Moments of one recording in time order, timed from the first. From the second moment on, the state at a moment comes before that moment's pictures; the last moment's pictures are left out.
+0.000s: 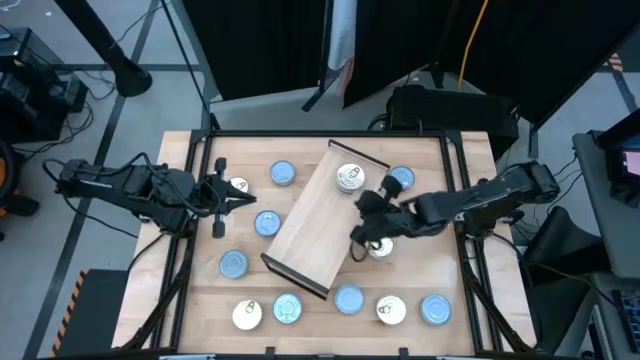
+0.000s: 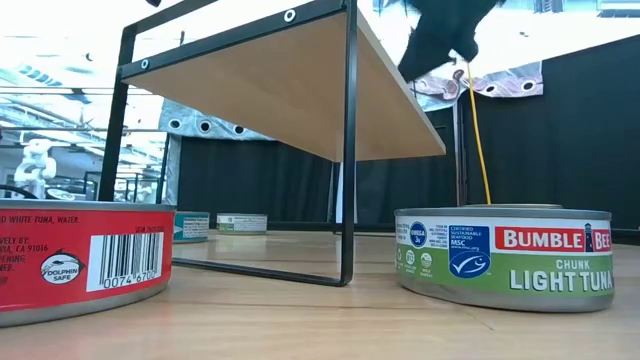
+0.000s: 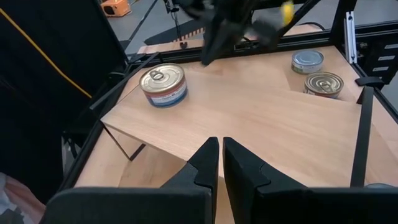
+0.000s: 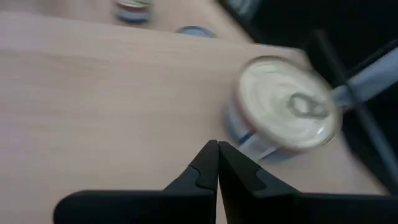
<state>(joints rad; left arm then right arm) -0.22 0.79 0.96 -0.59 -0.30 0.04 0.26 1.45 1.20 -0.68 0.68 0.55</state>
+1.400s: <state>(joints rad) -0.29 0.98 0.93 -0.62 -0.34 -0.30 0.49 1.57 1.08 -0.97 0.21 1.31</state>
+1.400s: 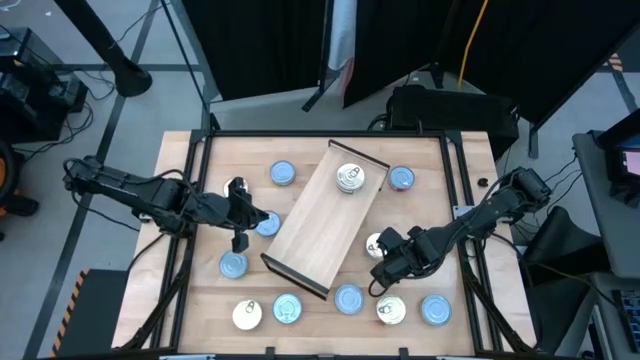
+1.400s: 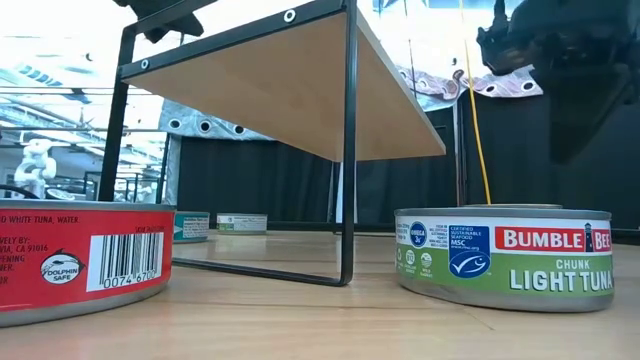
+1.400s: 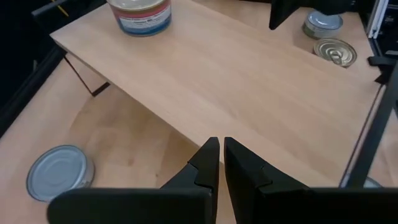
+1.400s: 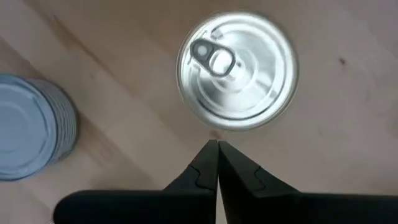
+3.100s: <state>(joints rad) -0.34 0.98 0.93 -0.64 -0.40 -0.31 0.54 1.80 1.08 -0.95 0.18 1.35</state>
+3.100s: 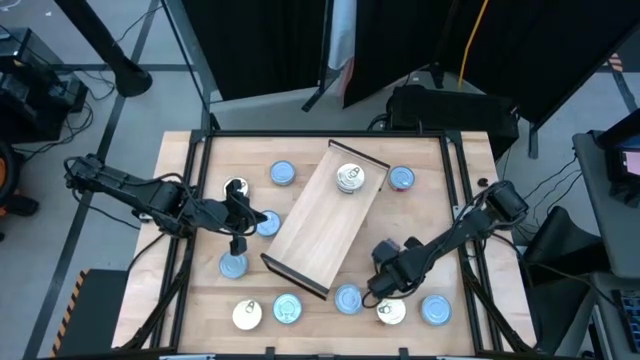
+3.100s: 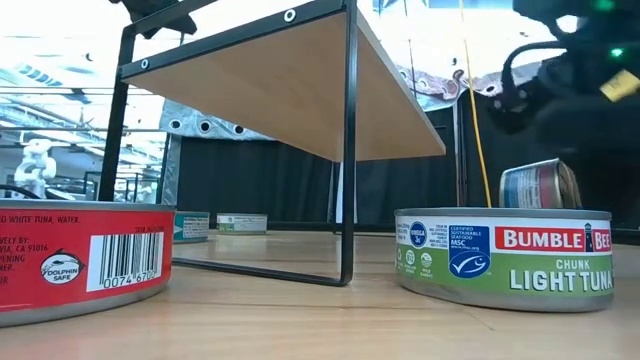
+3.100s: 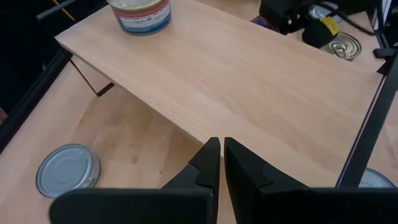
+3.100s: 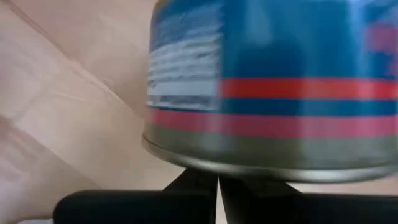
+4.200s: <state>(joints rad) -0.33 0.89 0.93 -0.75 -0.61 -0.39 0.39 1.56 1.23 -1.09 0.19 0.05</state>
